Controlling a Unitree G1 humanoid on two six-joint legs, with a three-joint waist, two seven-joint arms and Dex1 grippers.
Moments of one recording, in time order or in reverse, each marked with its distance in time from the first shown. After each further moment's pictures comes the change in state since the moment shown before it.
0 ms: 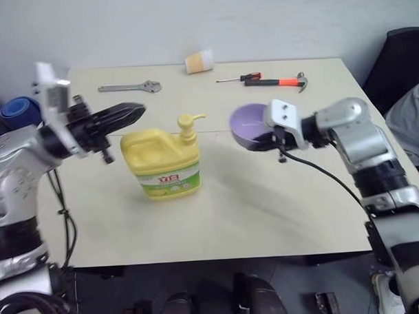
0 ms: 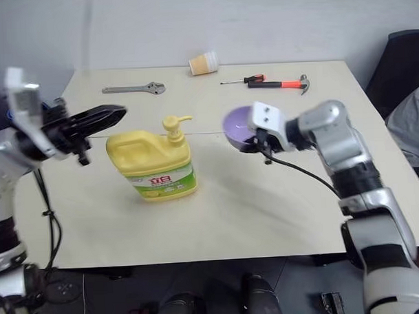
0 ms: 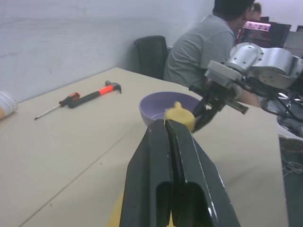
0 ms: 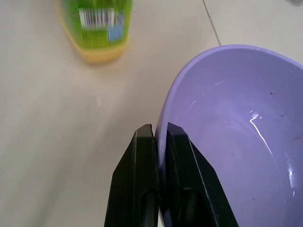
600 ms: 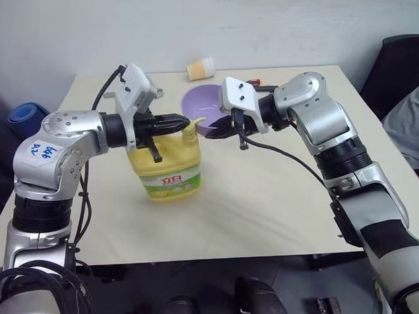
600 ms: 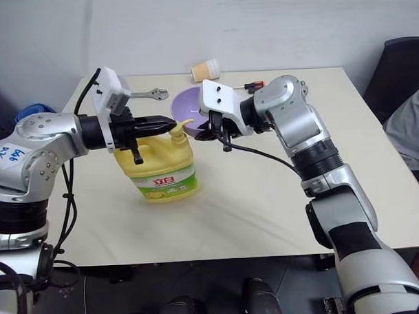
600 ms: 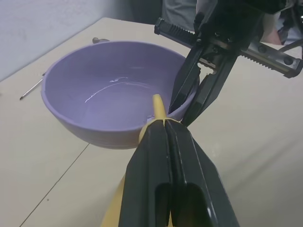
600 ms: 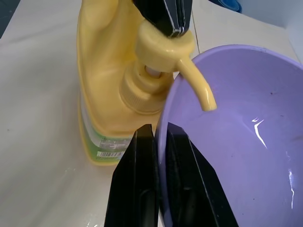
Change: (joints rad) left arm -0.411 -0.129 -0.477 0.061 0.231 0.124 0.239; right arm -0.335 0.283 0.107 0.071 -0.025 0.043 -0.015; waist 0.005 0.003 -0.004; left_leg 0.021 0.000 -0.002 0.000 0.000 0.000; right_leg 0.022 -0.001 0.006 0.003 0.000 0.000
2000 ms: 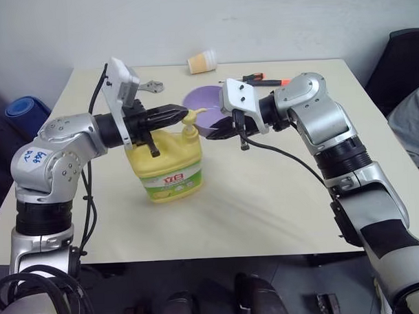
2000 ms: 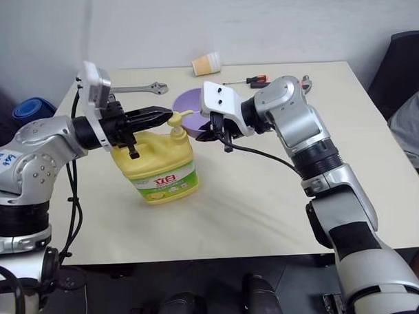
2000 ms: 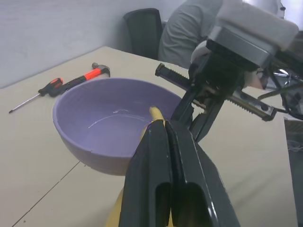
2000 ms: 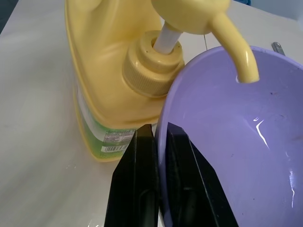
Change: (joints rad) left arm 0.002 -0.029 0.088 0.033 -0.155 -0.031 0.044; right arm -0.003 -0.002 0.003 0.030 -0.003 -0.025 0.021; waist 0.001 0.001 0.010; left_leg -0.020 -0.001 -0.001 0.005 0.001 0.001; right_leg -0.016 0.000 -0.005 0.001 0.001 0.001
